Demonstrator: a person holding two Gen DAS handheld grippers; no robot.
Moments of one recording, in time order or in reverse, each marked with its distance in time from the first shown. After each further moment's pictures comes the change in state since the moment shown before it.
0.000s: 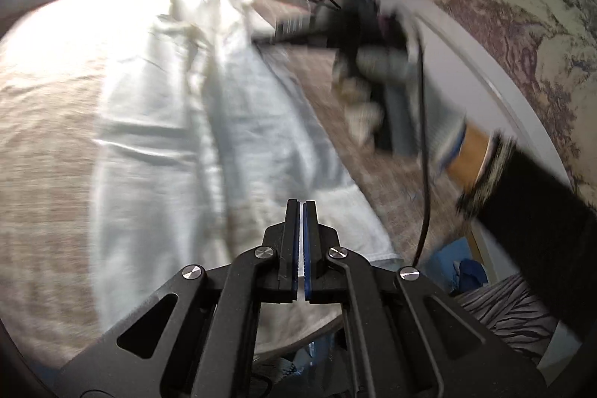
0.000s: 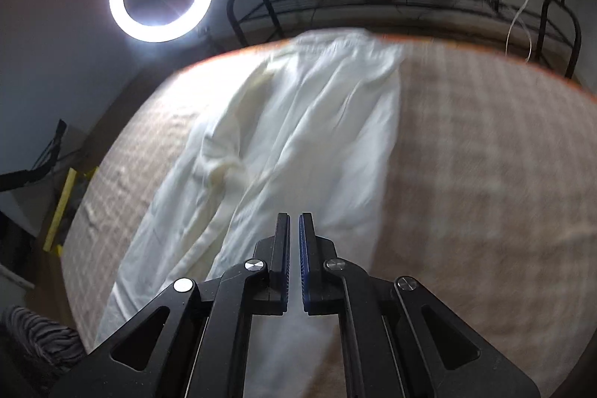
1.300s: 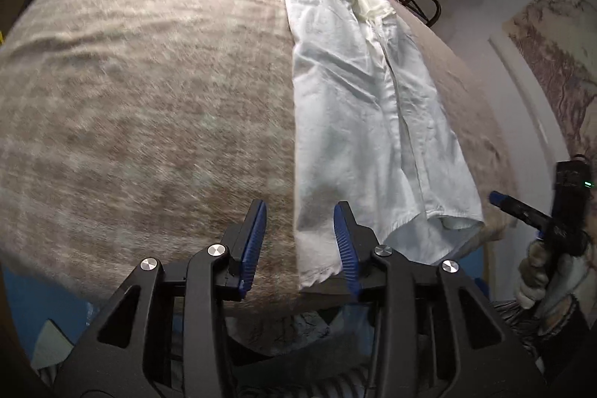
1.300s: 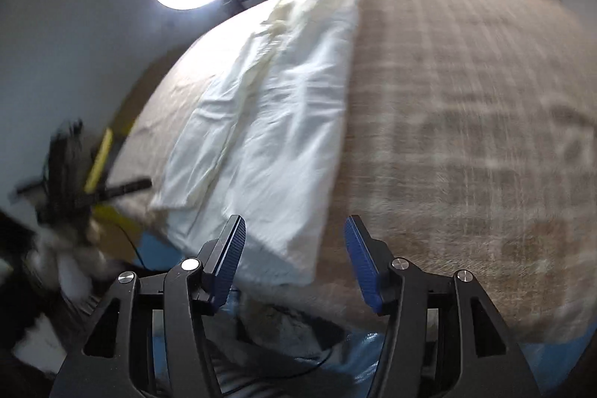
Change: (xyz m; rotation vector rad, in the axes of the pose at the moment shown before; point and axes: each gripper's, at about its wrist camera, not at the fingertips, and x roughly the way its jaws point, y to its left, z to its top) left arm -0.036 0.123 -0.054 -0.259 0.098 0.117; right arm -0.136 0.016 -0.196 0.197 0.022 0.059
